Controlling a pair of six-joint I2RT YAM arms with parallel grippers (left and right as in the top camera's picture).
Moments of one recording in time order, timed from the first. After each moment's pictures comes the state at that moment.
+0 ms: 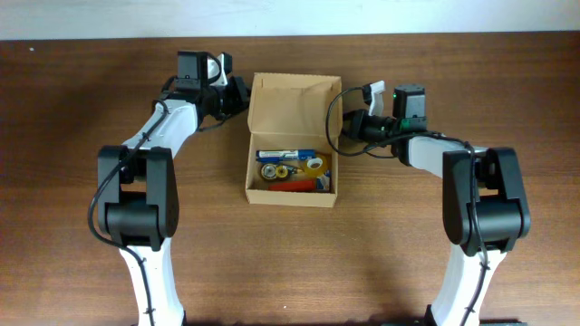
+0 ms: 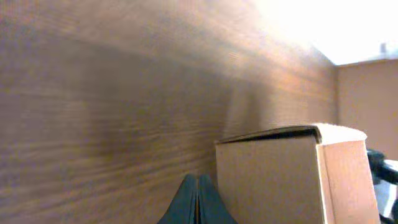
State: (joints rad) left arm -0.09 2.22 1.59 -0.22 0.66 -0.52; right arm 0.07 2.13 1.16 0.24 -0.88 0.51
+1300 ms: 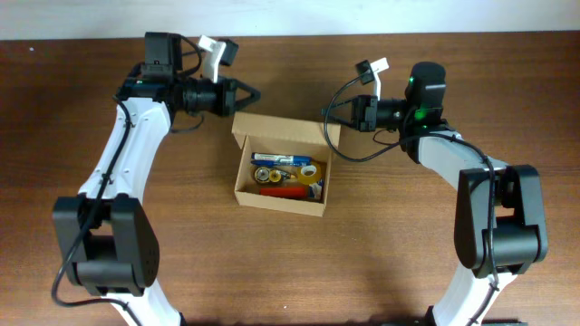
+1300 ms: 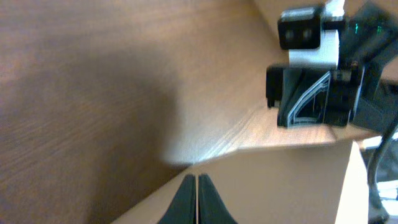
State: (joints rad) left arm -0.05 1.91 1.60 -0.68 0.93 0.13; right arm 0.07 1.98 1.17 0.45 -1.41 0.66
